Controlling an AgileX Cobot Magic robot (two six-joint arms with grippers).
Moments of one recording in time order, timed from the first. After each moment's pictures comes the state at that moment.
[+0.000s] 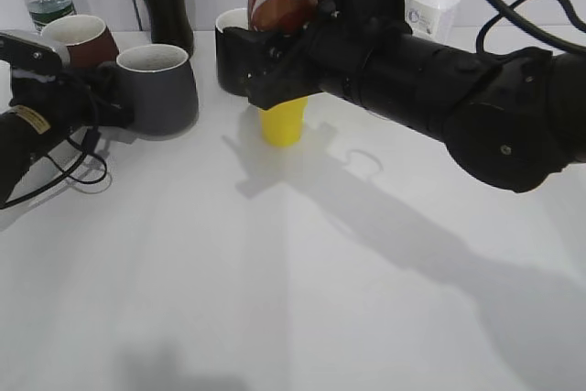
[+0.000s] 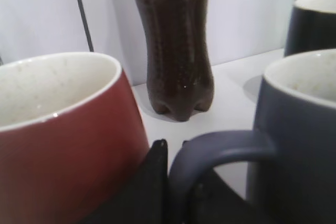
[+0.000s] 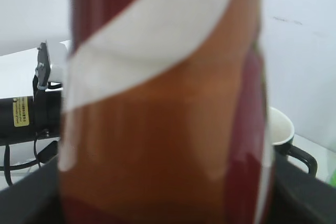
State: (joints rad) left arm -0.07 2.16 -0.89 0.34 -1.15 -0.02; right arm 0.70 1.75 -0.87 -0.17 -0.72 0.07
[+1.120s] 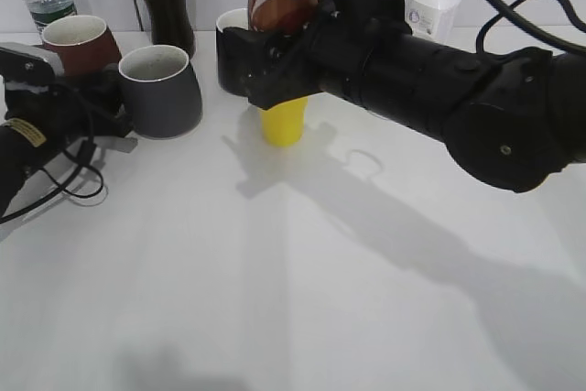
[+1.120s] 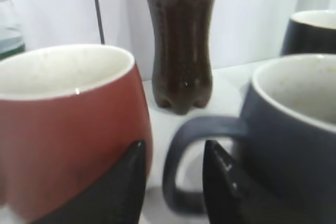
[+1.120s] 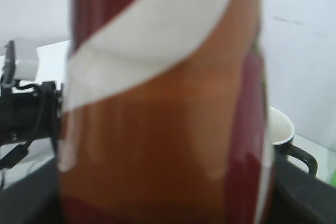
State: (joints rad) left arm -0.08 2.16 -0.82 0.33 -1.21 -0.05; right arm 0.70 1.75 -0.87 -0.17 -0.72 0.07
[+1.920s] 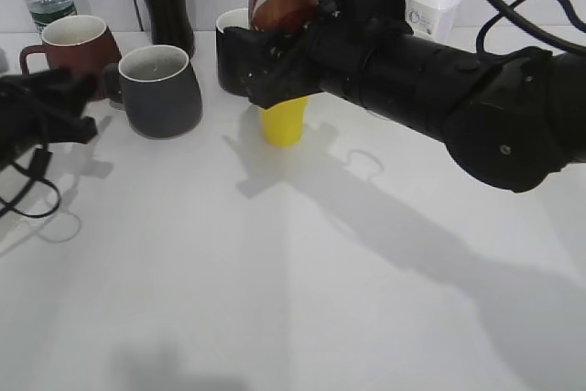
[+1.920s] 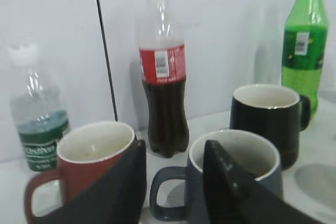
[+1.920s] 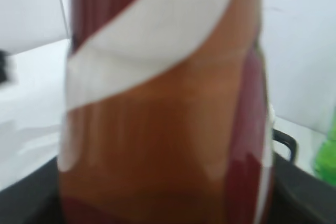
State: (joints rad) left arm -0.08 1.89 -0.56 0.29 -1.21 -0.05; right arm 0.70 1.75 -0.87 -0.16 -0.72 0.07
